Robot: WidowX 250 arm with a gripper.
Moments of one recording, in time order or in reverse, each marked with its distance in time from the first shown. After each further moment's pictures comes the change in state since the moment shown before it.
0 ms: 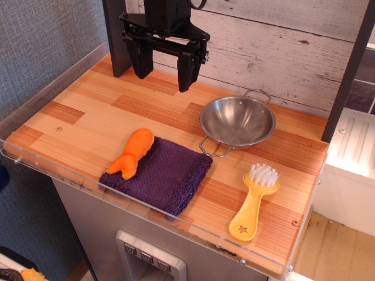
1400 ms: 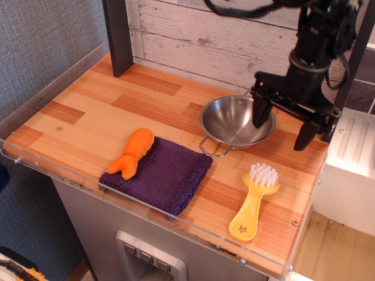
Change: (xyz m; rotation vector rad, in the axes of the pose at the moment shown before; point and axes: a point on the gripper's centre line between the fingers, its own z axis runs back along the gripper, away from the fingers) arm 0.044 -0.141 -0.072 0.075 -0.019 -0.186
